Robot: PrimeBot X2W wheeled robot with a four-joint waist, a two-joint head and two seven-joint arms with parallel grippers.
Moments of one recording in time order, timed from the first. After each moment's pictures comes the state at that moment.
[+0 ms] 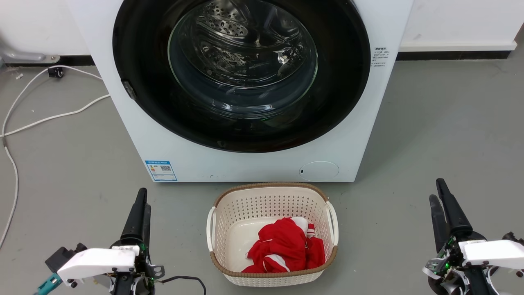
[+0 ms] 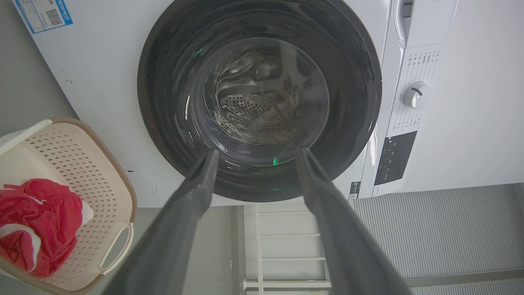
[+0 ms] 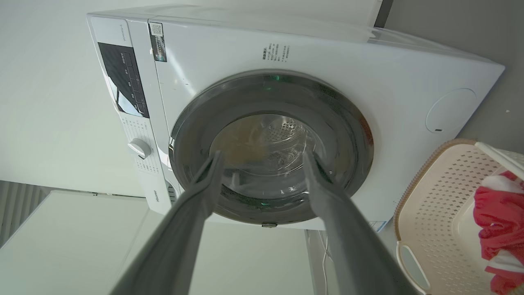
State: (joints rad) left arm -0.08 0.05 0.07 0.21 -1.51 -0.13 0.03; right arm -0.07 -0.05 -0.07 0.20 1.52 0.13 0.03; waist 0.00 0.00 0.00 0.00
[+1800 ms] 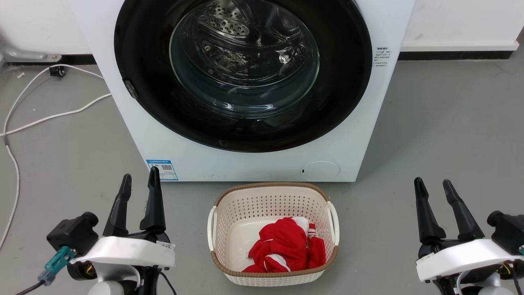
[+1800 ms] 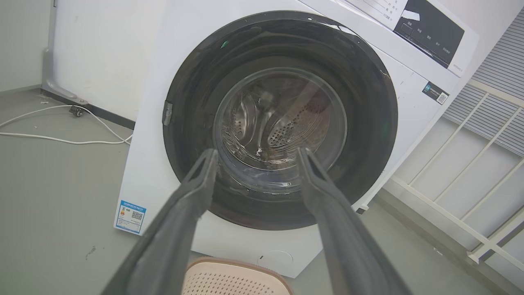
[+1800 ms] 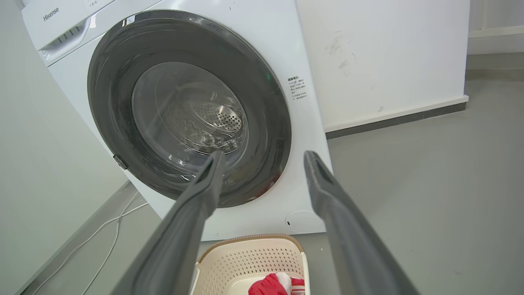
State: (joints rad) left arm -0.06 0.05 0.03 0.03 -0.52 -0.10 -0.15; right arm 0.00 -0.05 -0.03 0.00 0.38 0.13 -0.08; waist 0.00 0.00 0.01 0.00
